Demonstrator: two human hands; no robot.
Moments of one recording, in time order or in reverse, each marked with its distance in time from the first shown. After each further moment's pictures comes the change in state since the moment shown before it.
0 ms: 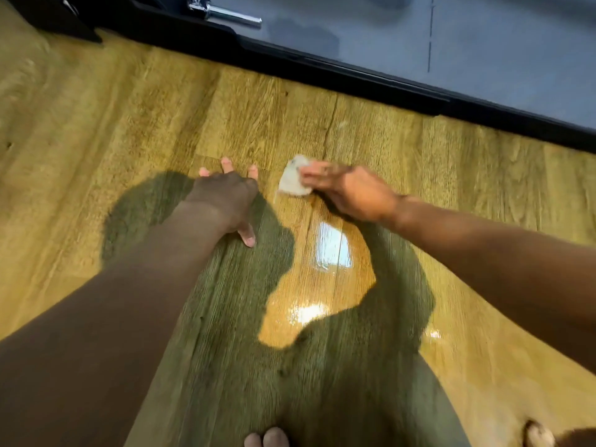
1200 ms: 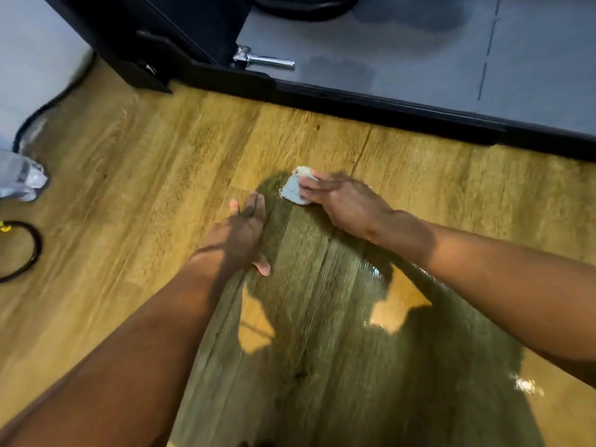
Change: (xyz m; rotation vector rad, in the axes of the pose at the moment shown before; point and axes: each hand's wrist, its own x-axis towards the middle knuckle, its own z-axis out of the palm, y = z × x) left_hand 0.000 0.001 0.016 -0.210 -0.034 -0.181; right_hand 0.055 0.012 0.011 0.114 0.032 -0.088
